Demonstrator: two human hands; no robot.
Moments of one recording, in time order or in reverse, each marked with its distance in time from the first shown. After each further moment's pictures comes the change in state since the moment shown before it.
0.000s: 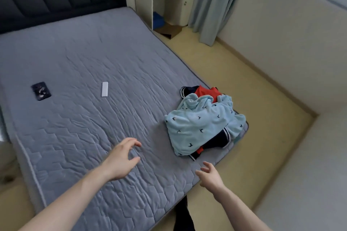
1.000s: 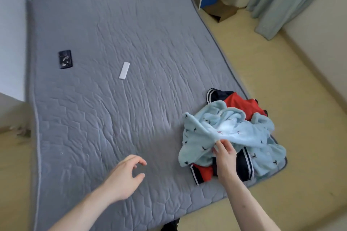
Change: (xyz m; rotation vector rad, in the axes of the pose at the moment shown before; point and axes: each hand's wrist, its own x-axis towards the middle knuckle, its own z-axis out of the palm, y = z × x) left_hand 0.125 0.005 0.106 -0.092 0.067 -0.332; right_hand 0.244 -0.130 -0.046 0.366 -0.003 -0.305
